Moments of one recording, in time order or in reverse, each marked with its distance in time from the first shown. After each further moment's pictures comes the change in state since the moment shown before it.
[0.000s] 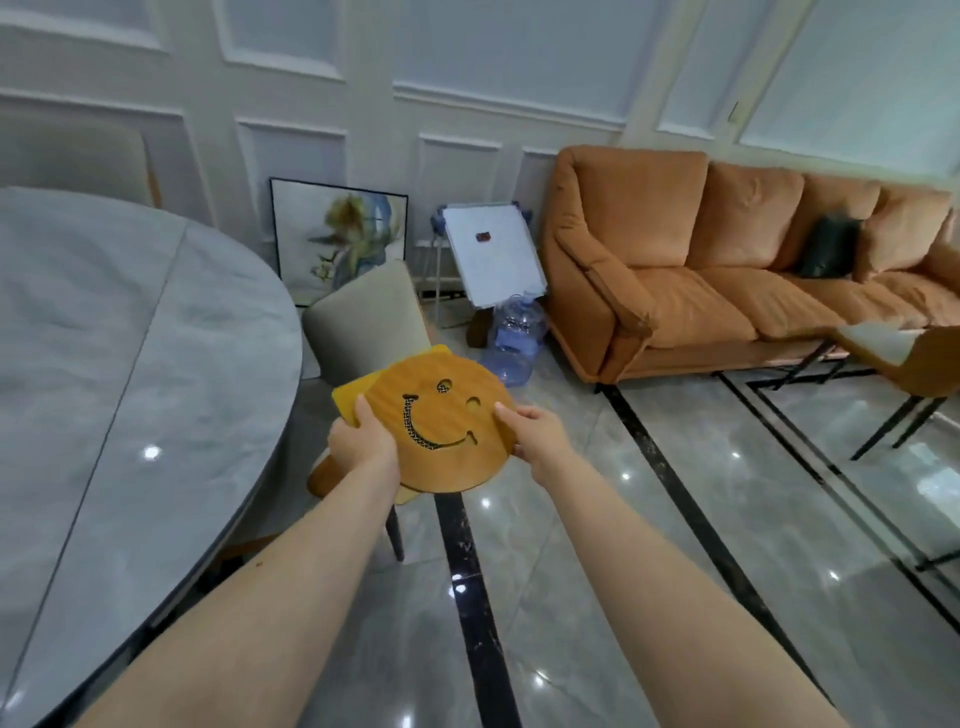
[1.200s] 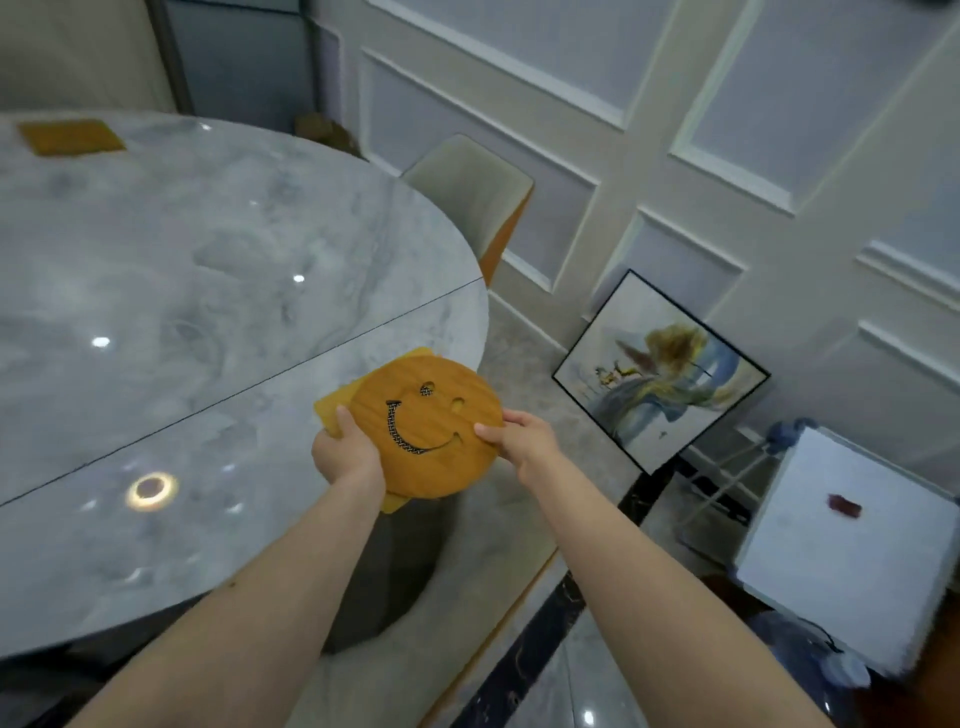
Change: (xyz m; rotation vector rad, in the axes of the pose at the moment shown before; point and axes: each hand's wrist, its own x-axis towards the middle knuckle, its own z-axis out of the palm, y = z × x) left_hand 0.346 0.153 0.133 -0.563 0.955 -0.296; right_hand 0.446 -0.199 0.332 -0.381 -0.903 0.005
